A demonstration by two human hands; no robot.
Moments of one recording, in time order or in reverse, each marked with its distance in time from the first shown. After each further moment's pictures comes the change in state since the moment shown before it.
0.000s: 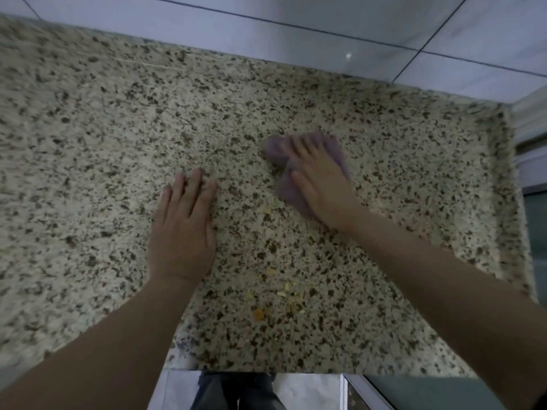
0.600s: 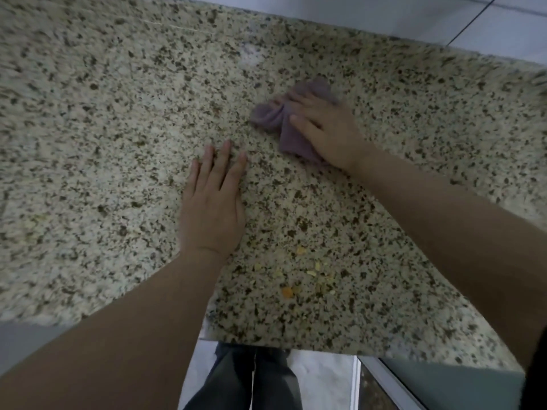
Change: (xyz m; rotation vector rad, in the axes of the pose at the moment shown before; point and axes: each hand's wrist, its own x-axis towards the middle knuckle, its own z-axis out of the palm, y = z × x) left_hand 0.000 -0.004 0.006 0.026 -0.001 0.017; right_hand 0.064 -0.024 0.002 0.188 -0.013 -0.078
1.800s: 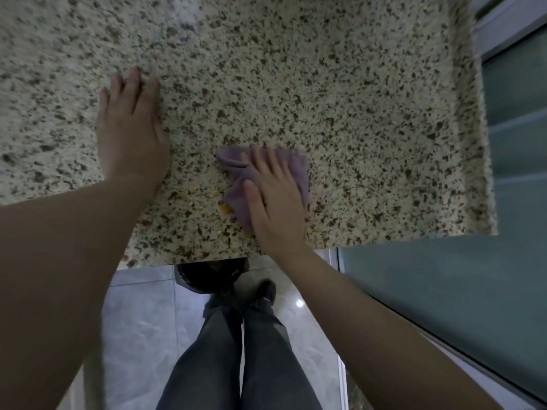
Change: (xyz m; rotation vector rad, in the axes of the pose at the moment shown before) left_hand 0.000 0.002 0.004 0.010 0.087 0.017; right_hand -0.225 -0.110 0.094 0.136 0.353 0.456
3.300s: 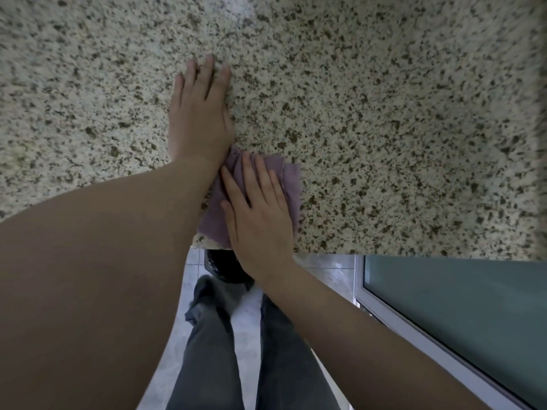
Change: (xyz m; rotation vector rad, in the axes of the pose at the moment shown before) left_hand 0.000 -0.004 0.000 -0.048 -0.016 0.010; right_hand -0.021 -0.064 0.077 -0.397 -0.069 -0.208
